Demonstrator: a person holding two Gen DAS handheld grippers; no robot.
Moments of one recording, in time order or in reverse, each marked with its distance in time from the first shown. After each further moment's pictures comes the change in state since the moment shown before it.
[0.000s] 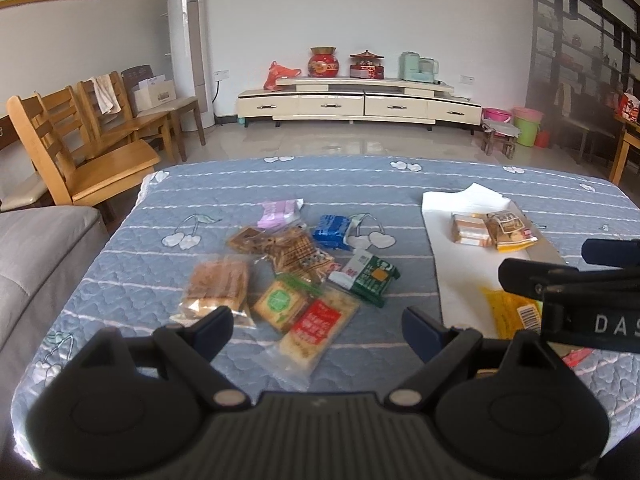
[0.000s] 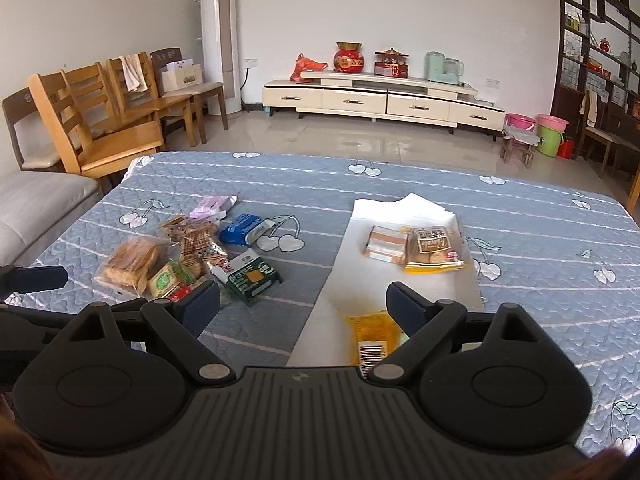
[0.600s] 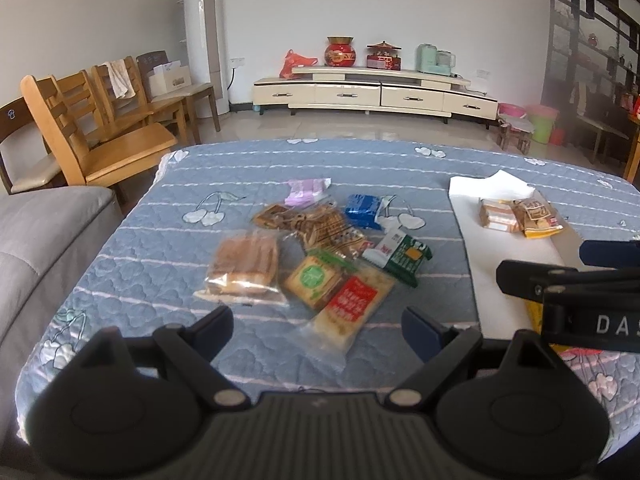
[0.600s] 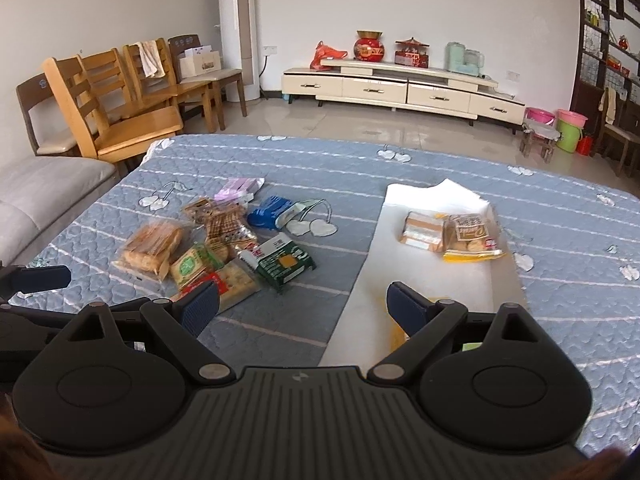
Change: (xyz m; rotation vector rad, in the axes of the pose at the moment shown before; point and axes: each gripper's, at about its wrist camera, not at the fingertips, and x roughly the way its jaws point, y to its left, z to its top) left arm 0.010 0.025 -0.016 -0.027 0.030 0.032; right arm 0.020 0.015 -0.007 -0.021 0.041 0.061
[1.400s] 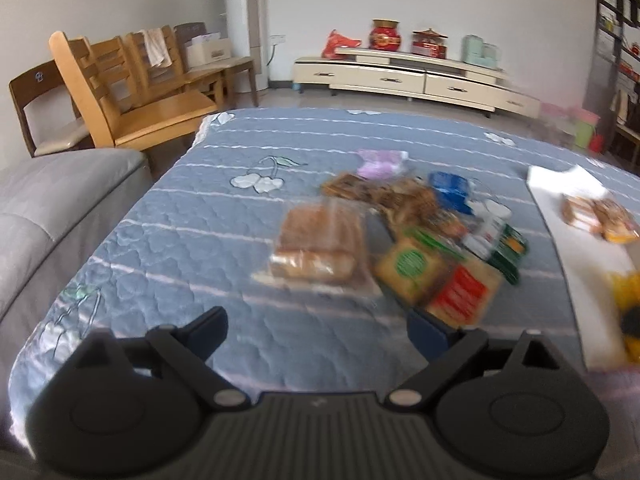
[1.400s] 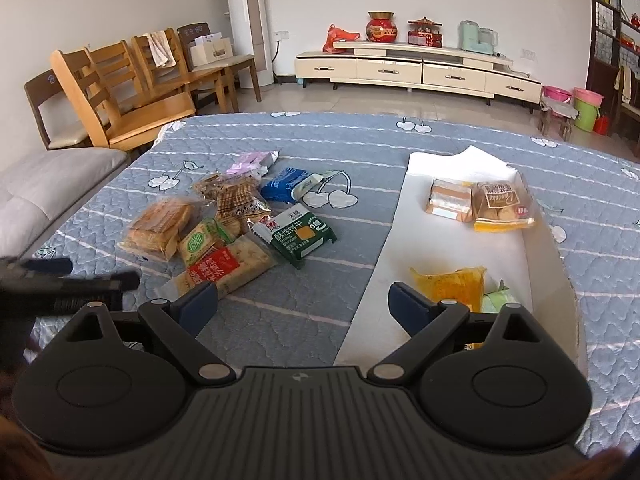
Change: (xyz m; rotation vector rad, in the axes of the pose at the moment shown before) left arm 0.069 0.058 -0.002 -0.084 0.050 0.084; right arm 0.025 -0.005 -0.014 0.022 0.047 0.064
